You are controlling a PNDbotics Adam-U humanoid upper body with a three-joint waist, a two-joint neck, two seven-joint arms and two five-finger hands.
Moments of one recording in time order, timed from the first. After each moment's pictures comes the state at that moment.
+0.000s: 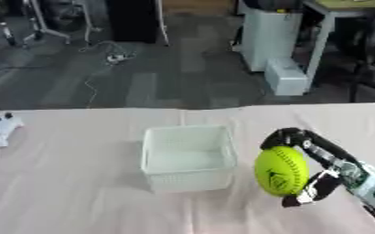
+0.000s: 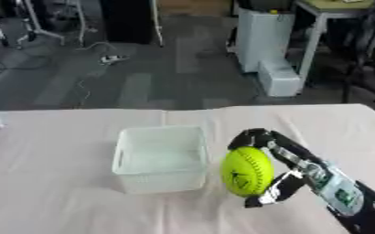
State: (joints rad) left arm -0.50 0.27 -0.13 -1.98 1.30 -0.26 -0.35; right arm -0.46 -0.80 0.29 -1.40 -0.08 -0.72 0.25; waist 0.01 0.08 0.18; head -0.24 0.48
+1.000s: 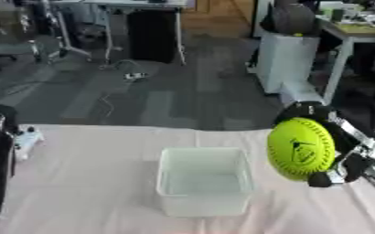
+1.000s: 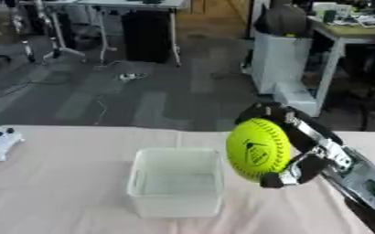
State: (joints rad) left arm -0.57 0.22 -0.14 -1.98 1.31 -0.23 -0.33; right arm -0.53 -0.88 0.25 -1.52 -0.31 -0.67 0.33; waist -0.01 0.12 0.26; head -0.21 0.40
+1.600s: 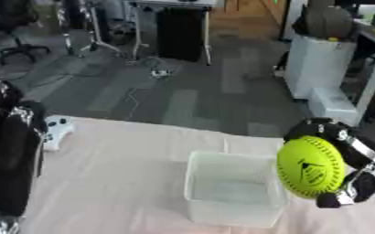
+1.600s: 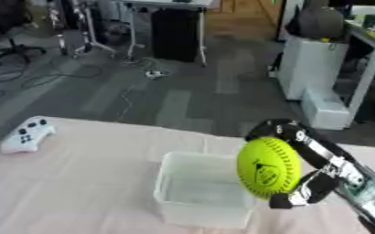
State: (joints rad) left arm -0.63 0.17 -0.15 -1.98 1.33 -0.20 -0.29; right arm -0.53 -0.89 0.23 -1.49 -0.21 -0.74 0.28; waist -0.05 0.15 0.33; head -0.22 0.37
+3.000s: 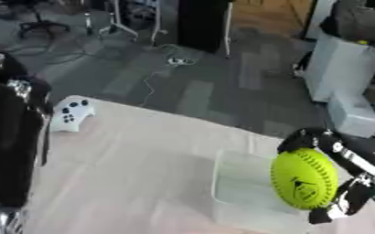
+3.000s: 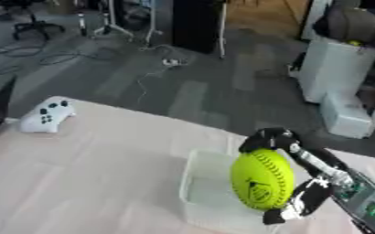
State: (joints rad) left arm -0.75 0.12 -0.16 -1.98 1.37 -0.16 -0.23; right arm -0.56 -0.89 0.21 -1.47 -0.01 -0.86 0.18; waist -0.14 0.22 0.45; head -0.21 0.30
